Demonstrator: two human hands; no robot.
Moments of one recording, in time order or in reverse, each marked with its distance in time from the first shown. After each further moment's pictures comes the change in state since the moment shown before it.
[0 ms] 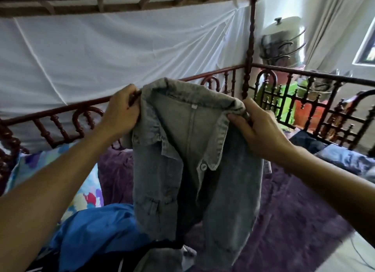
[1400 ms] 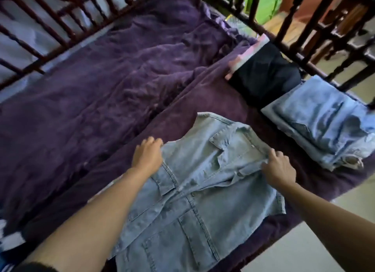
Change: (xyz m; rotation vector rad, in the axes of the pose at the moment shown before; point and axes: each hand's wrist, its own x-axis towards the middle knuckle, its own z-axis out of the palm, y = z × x) left_hand 0.008 -0.040 0.835 0.592 -1.008 -0.428; right_hand -0.240 0.829 -0.050 -0.547 -0.806 1.172
